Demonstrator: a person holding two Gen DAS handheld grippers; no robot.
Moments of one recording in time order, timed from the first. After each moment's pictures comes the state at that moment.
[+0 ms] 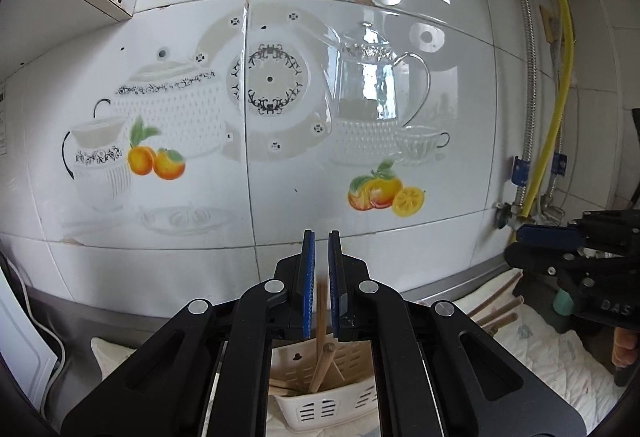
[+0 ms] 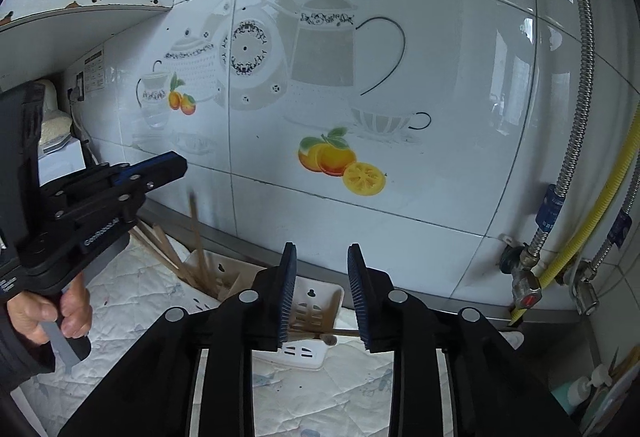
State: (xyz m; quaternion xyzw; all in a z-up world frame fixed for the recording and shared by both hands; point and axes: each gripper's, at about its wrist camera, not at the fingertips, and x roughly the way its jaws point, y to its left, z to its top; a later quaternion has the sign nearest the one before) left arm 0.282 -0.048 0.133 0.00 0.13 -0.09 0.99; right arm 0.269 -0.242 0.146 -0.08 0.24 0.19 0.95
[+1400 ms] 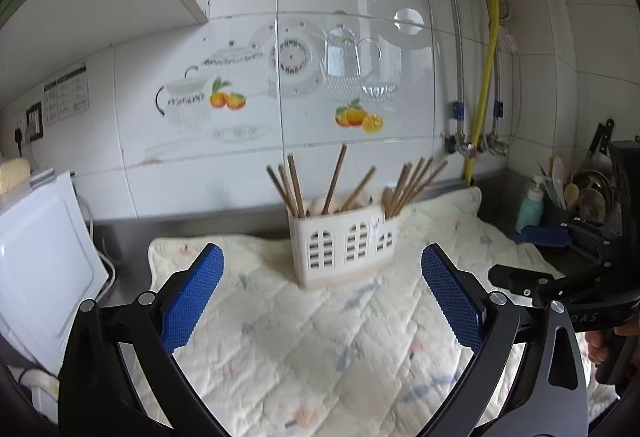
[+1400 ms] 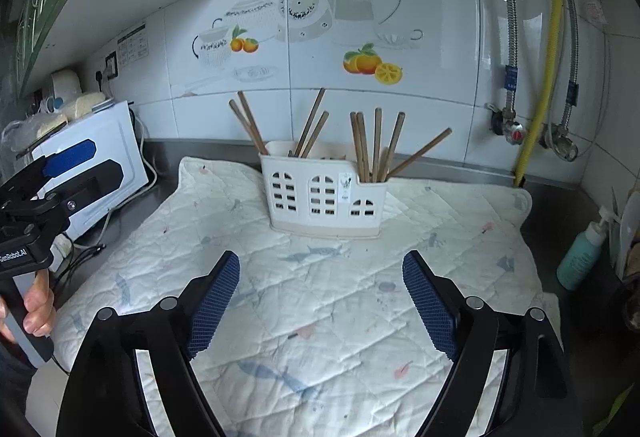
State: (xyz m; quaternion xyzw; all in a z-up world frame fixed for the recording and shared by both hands) left arm 0.055 -0.017 0.091 0.03 0.17 -0.07 0.98; right arm 0.076 -0.233 0.065 -0.03 0.28 0.17 0.94
